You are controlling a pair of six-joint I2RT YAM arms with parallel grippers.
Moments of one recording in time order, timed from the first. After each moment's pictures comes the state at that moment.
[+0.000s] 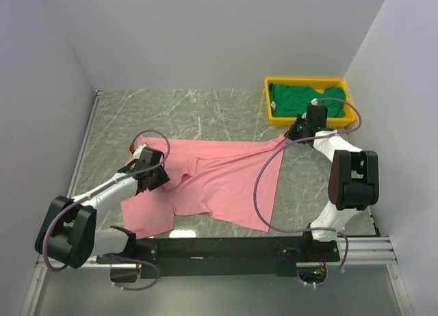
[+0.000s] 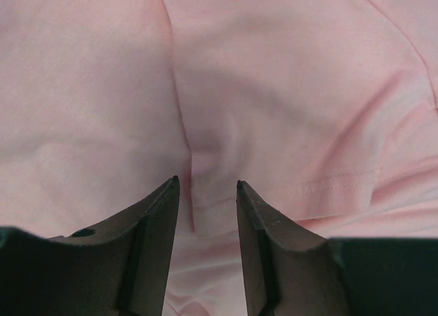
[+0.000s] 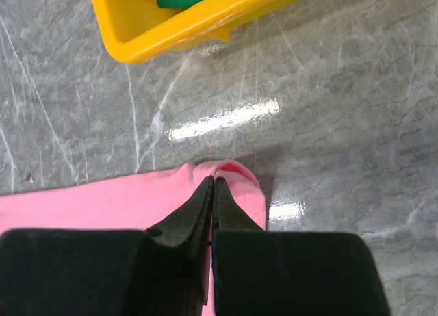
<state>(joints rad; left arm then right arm) -0.36 1.26 0.57 -0.31 -0.21 -0.84 -0.04 1.71 1.05 -0.11 -0.18 0.48</state>
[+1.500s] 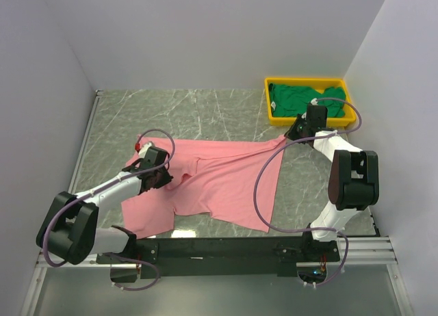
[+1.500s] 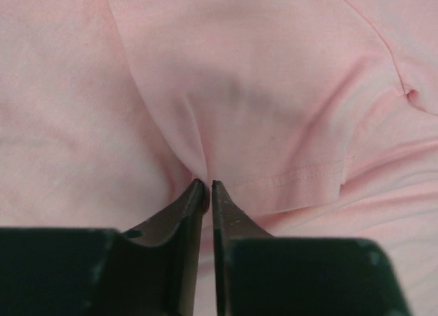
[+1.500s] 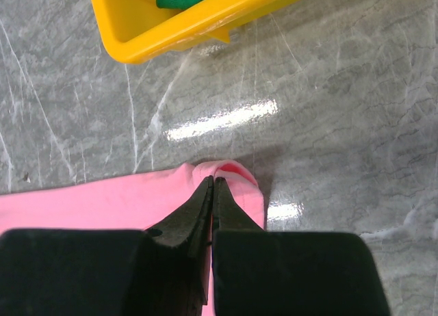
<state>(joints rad) -0.42 1.29 0.59 -0.27 -0.21 -0.87 -0.04 1.71 1.05 -0.11 -0.17 0.47</state>
